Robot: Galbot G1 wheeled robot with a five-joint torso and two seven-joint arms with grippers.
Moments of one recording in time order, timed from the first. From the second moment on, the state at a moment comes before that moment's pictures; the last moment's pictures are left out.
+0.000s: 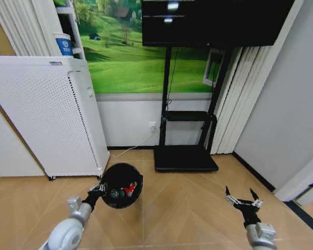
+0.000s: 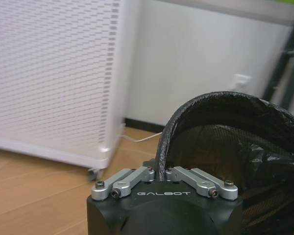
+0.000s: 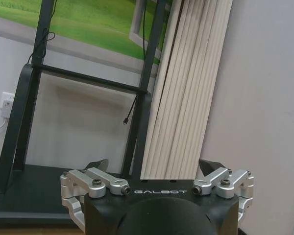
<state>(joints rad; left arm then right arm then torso) 1.60 -0.95 -0.58 -2.10 -0.84 0.18 -0.37 -1.69 1.28 0.90 1.97 0.22 0.11 0.14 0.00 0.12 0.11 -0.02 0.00</state>
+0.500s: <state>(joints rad) 1.94 -1.14 -0.86 -2.21 -0.88 0.22 -0.49 -1.63 1.27 0.90 1.88 0.24 0.14 0.13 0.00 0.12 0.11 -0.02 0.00</state>
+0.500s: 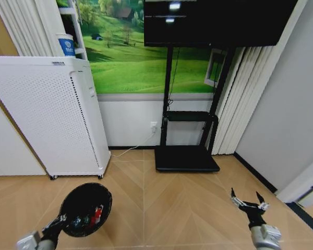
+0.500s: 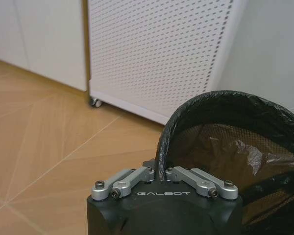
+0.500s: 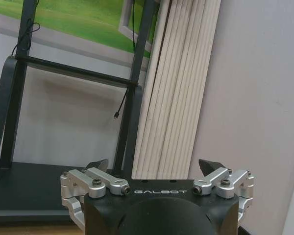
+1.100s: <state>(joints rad) 1.94 -1.25 -0.89 -2.03 -0.90 0.22 -0.51 -1.60 1.24 0.91 1.81 0.28 0.16 0.14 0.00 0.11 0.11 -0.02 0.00</state>
